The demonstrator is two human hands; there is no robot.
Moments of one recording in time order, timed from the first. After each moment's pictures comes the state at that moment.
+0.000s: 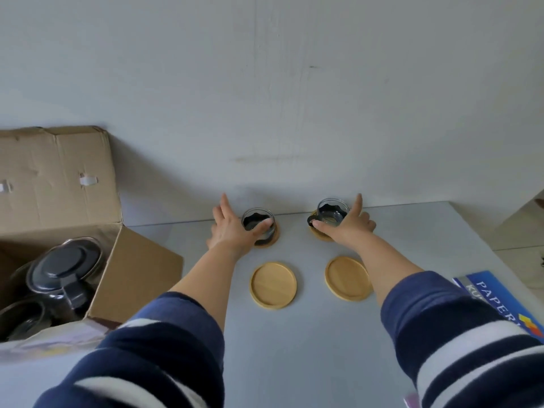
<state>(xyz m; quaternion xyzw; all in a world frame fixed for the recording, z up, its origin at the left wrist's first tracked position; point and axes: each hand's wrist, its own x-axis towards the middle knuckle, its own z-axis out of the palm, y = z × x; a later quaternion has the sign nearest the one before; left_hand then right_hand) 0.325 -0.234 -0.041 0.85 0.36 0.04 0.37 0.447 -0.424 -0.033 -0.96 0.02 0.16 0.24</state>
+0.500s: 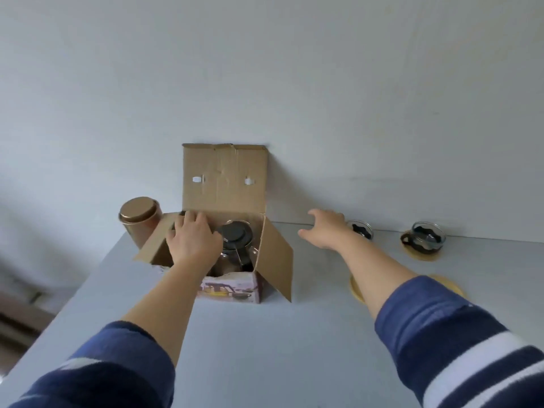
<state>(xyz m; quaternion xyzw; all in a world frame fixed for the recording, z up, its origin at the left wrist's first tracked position) 0.080 -0.089 0.036 0.86 0.49 0.15 0.09 0.264 -0.246 0.055 -0.92 -0.31 0.19 0.13</state>
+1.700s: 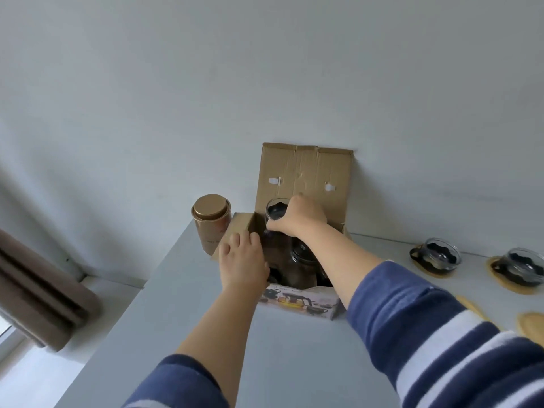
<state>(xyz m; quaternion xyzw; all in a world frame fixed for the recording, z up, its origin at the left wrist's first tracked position) 0.025 -0.052 0.009 0.90 0.43 0.04 -0.03 0.154 -0.067 0.063 -0.91 -0.36 0.12 0.19</state>
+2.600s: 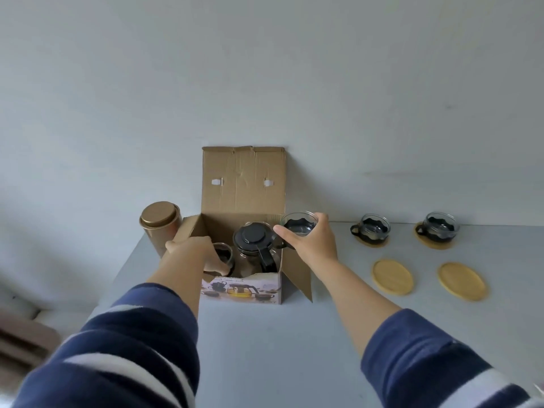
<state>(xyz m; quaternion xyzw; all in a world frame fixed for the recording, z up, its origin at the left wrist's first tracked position) 0.047 -0.031 0.032 0.87 0.43 -0.23 0.04 0.178 -0.211 0.015 -0.82 -0.17 0.12 0.54</state>
